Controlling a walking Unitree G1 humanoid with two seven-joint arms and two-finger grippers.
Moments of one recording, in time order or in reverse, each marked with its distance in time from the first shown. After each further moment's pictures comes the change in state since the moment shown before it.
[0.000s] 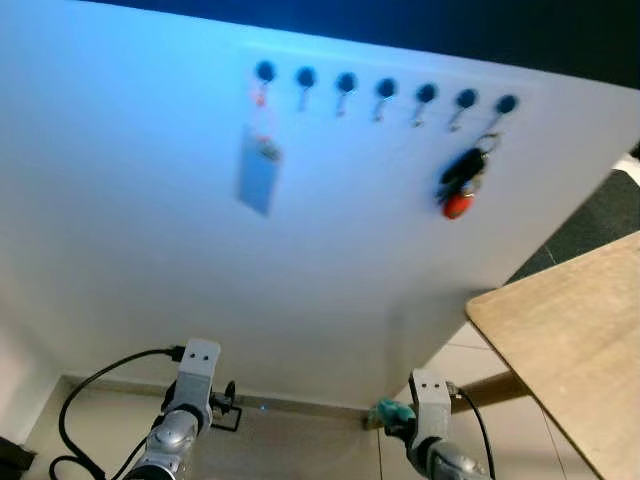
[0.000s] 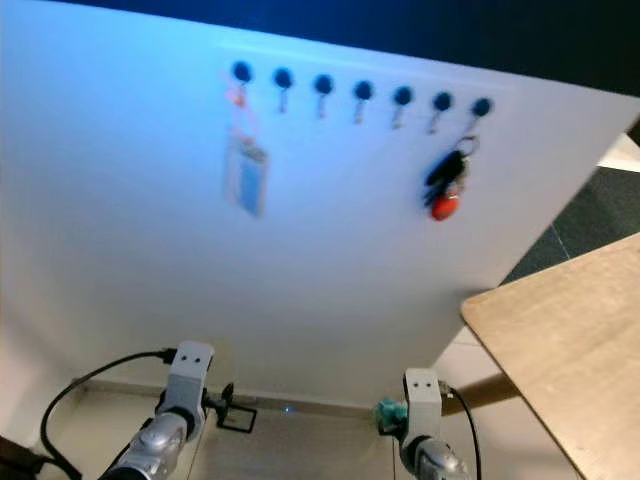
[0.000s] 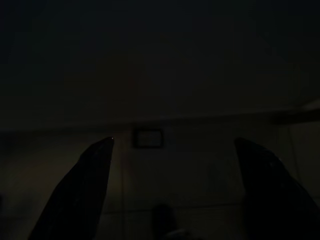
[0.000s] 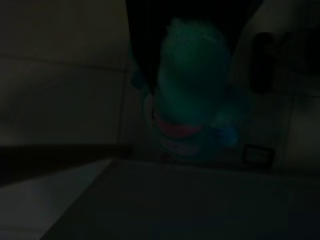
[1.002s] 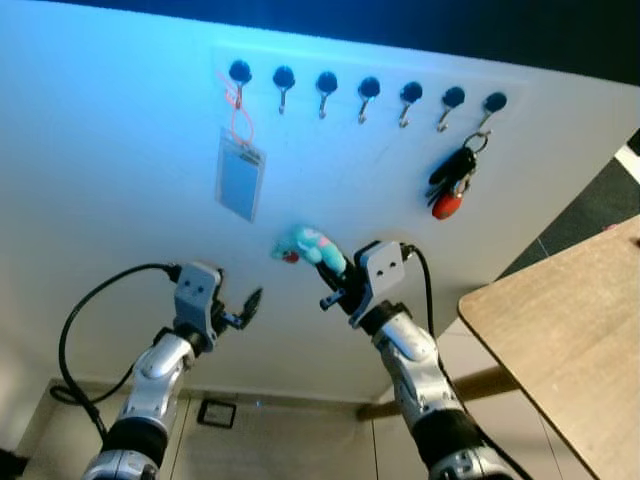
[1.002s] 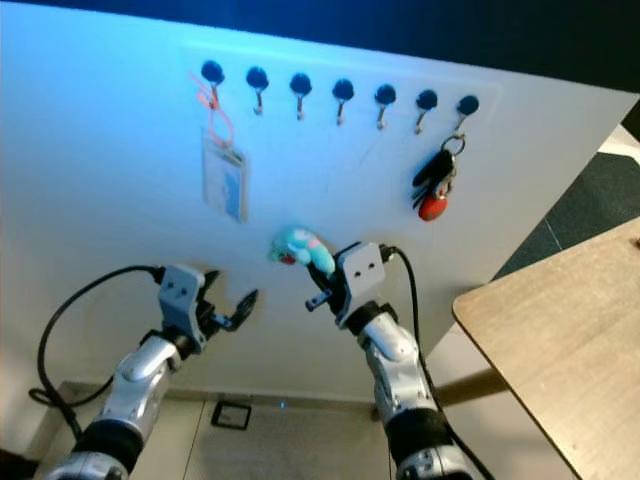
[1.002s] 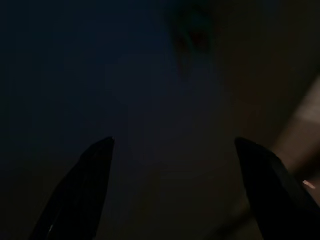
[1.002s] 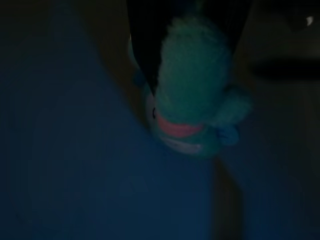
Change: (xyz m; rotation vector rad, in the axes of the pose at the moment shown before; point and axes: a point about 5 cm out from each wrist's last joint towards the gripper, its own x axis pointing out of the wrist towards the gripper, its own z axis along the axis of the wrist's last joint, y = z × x) left arm -0.023 -0.002 0.110 0.144 -0.597 -0.473; right arm -0.057 0.111 0.196 -0.320 -1.015 0.518
